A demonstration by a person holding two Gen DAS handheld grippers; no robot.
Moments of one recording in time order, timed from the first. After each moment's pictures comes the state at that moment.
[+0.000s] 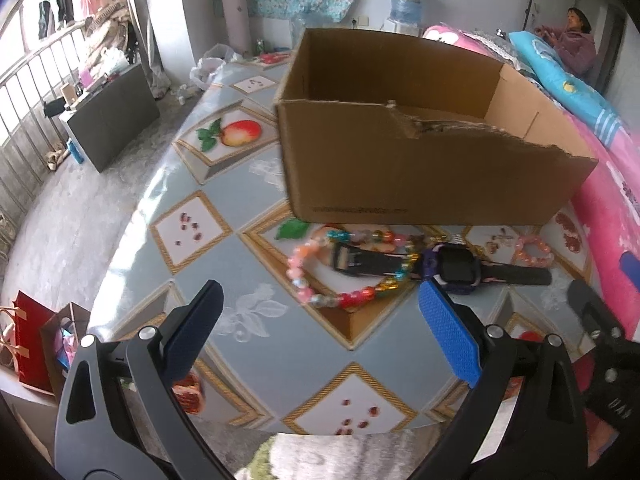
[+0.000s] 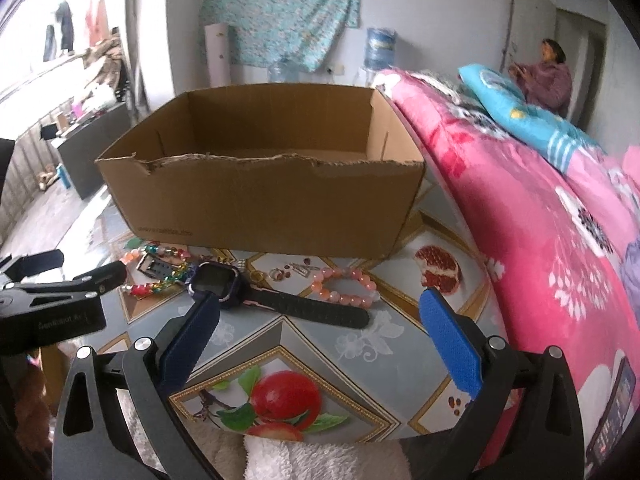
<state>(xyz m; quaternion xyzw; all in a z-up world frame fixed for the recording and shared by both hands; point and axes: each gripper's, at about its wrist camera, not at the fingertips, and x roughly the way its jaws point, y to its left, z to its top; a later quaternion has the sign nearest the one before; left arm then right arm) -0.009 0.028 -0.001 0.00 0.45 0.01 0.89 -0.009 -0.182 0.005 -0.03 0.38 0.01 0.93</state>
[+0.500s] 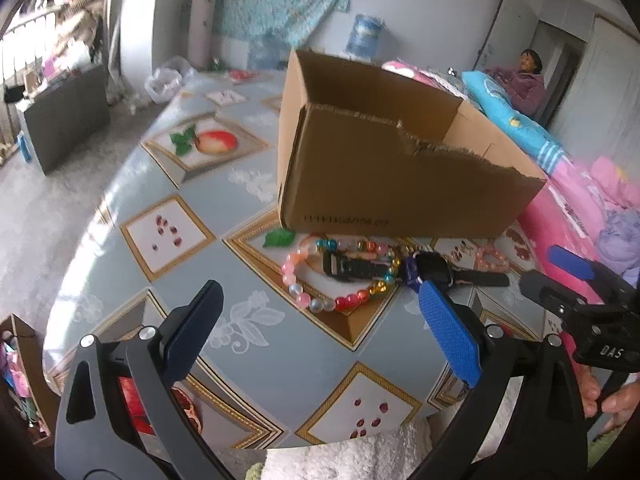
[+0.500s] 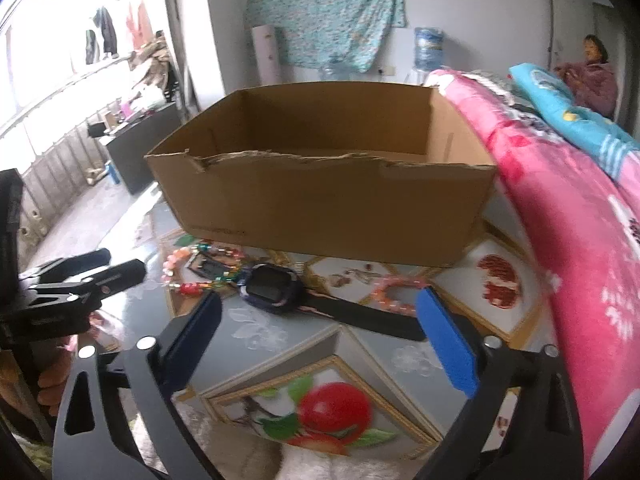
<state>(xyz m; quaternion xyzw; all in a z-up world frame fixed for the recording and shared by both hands) -0.018 0.071 -0.014 -0.08 0.40 -0.11 0.90 0.002 -0.167 -0.003 0.00 0.38 0.11 0.92</state>
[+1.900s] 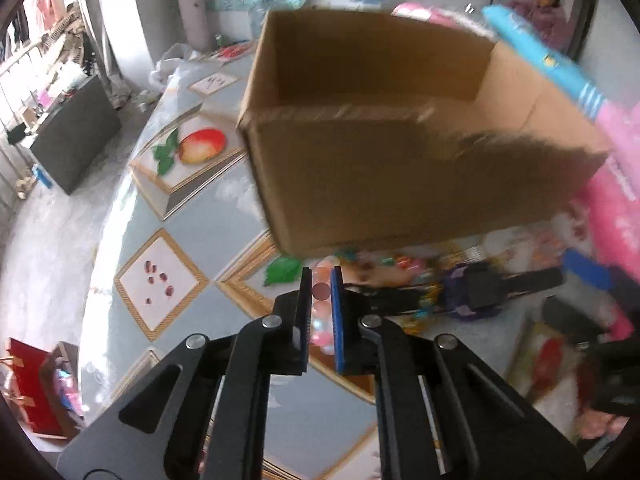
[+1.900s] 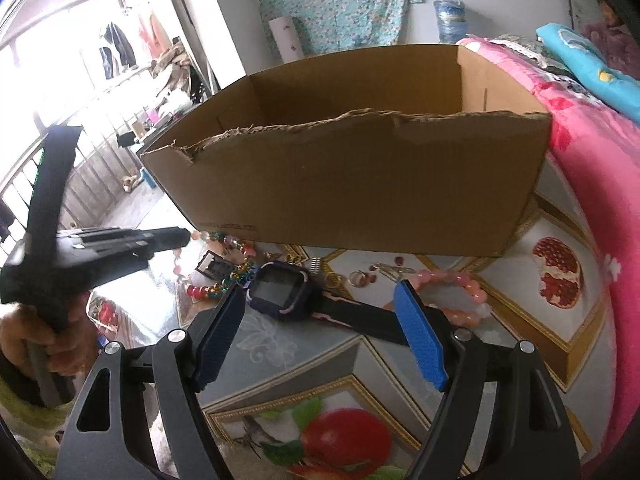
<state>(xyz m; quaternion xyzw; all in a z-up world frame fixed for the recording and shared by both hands) 0.056 0.039 -0.022 0.01 0.48 -0.07 0.88 0.035 -0.184 -0.036 0.06 0.40 0.17 0.90</state>
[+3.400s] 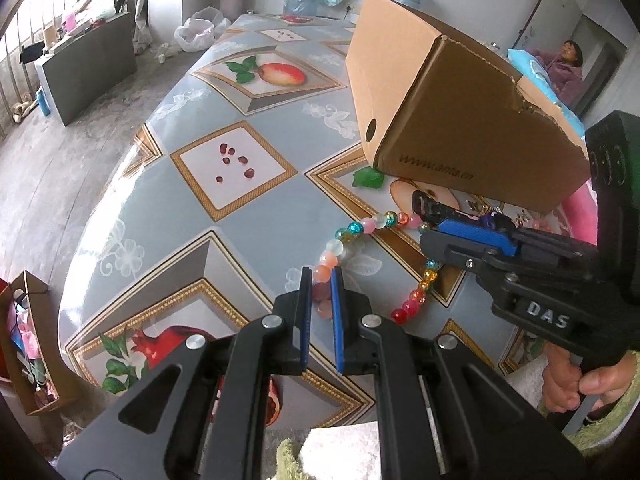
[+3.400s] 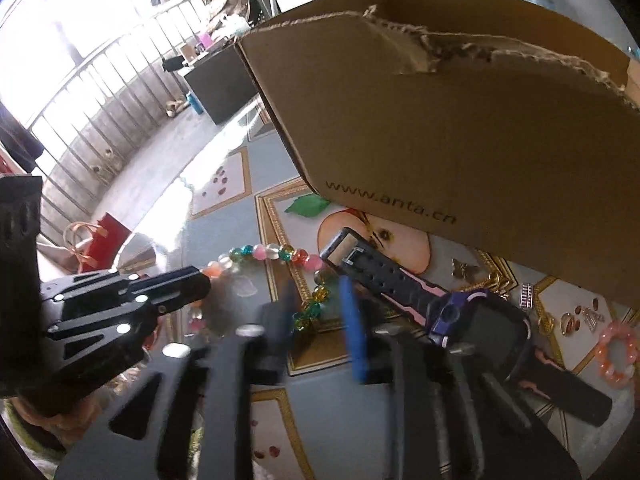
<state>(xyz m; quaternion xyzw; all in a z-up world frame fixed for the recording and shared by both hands) -0.009 0.122 -0.057 -0.10 0.48 -0.06 0.87 0.071 -0.048 -0.066 -0.01 0.49 0.28 0.83</state>
